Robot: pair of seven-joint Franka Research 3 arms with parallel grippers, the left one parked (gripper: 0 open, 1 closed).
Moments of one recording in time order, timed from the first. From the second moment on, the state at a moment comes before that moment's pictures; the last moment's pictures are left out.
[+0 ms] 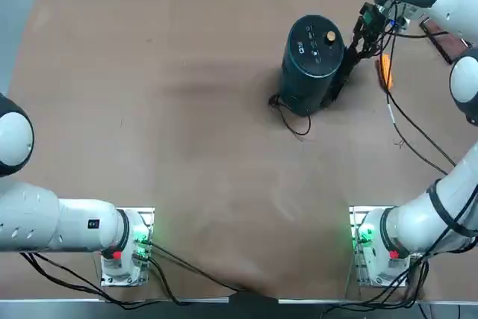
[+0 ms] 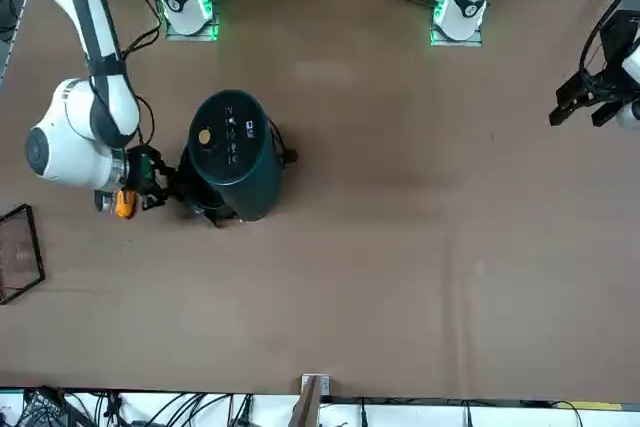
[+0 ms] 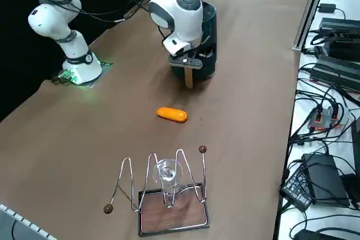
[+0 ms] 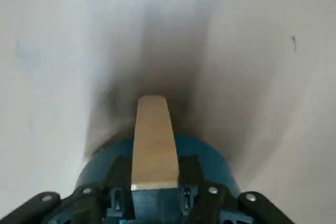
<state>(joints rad) 0.10 0.36 -0.11 -1.95 0.35 2.10 1.15</state>
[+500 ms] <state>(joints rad) 0.07 0.37 -0.11 -1.93 0.34 2.11 1.15</state>
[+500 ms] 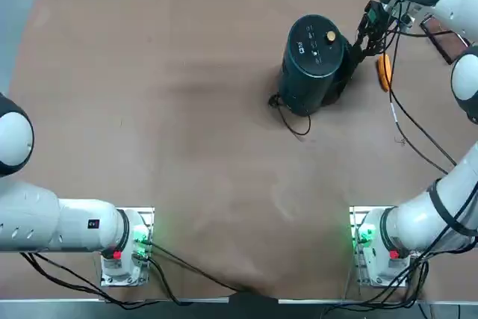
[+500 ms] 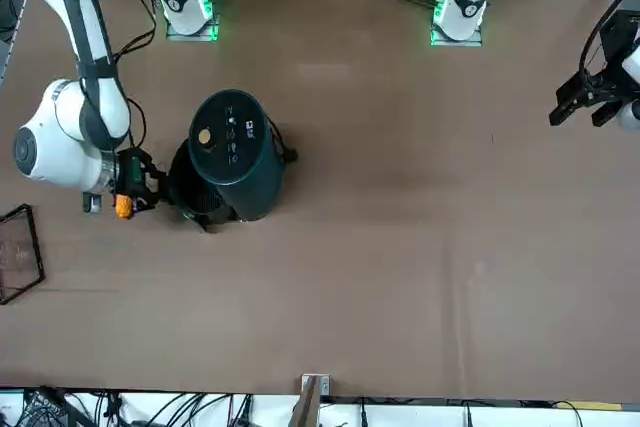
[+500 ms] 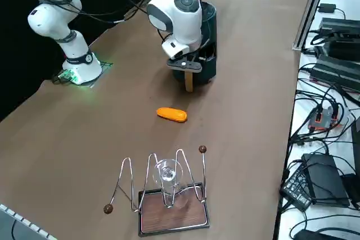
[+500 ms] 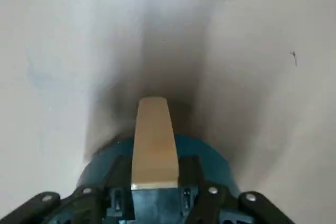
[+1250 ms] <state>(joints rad) 0.06 0.39 -0.11 -1.92 0.31 2.12 1.15</state>
